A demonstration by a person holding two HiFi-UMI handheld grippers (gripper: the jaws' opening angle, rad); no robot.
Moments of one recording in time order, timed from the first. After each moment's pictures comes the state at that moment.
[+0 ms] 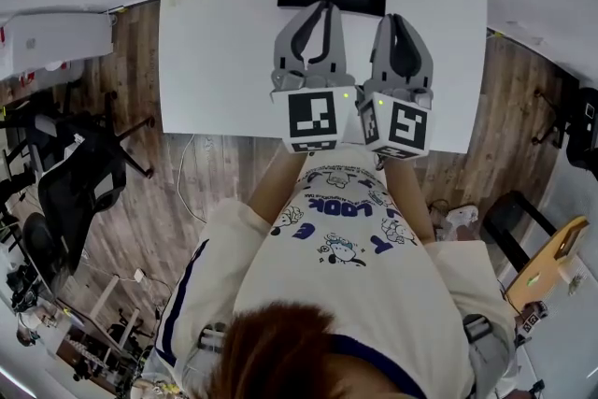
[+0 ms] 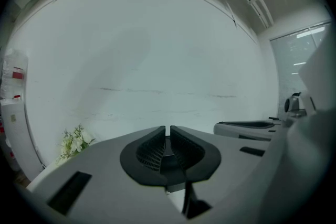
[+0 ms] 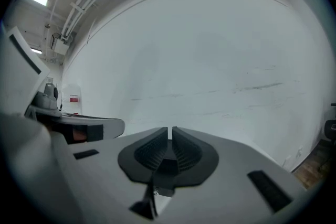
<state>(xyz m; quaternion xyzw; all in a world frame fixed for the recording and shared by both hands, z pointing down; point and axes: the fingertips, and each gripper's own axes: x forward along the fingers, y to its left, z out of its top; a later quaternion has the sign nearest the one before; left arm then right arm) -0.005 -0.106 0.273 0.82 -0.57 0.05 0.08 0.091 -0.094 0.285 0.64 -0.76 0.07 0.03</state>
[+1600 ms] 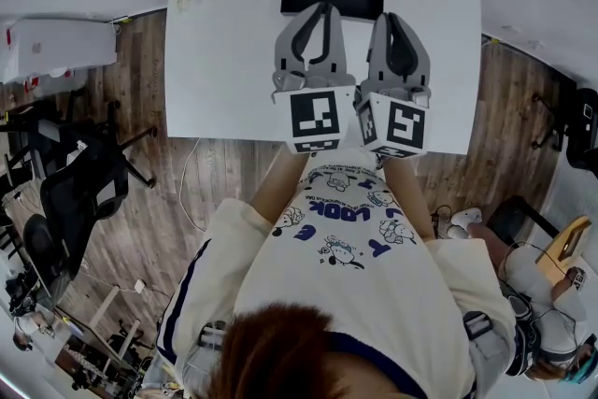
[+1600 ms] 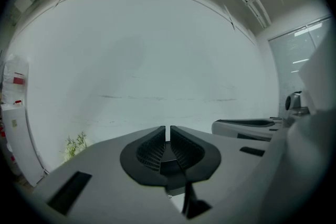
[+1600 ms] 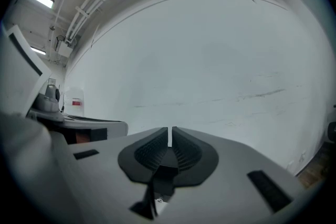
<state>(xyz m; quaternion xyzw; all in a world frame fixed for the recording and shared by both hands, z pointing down) -0.009 -0.100 0.253 0.81 -0.58 0.05 0.06 0.081 -0.090 0.260 0.64 -0.77 0.04 0.01</state>
